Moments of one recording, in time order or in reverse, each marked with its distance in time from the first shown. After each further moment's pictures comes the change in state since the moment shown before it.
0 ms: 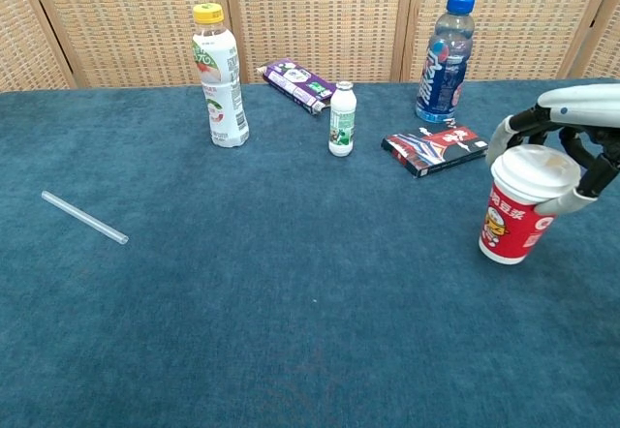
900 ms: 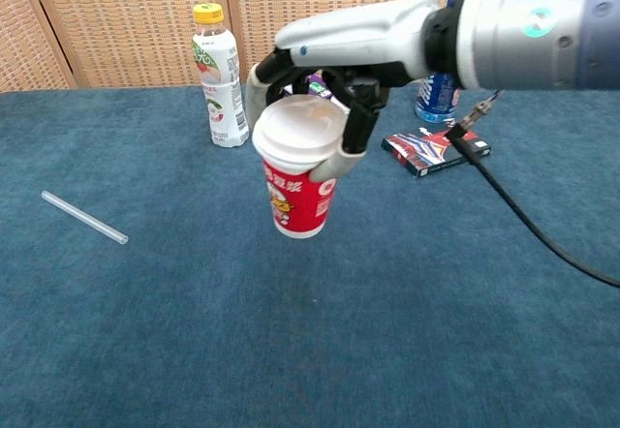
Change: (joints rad) left arm -0.015 0.003 -0.012 0.014 -0.023 -0.054 -0.019; right arm 0.375 -0.137 0.148 -0.213 0.224 -0.107 -0.395
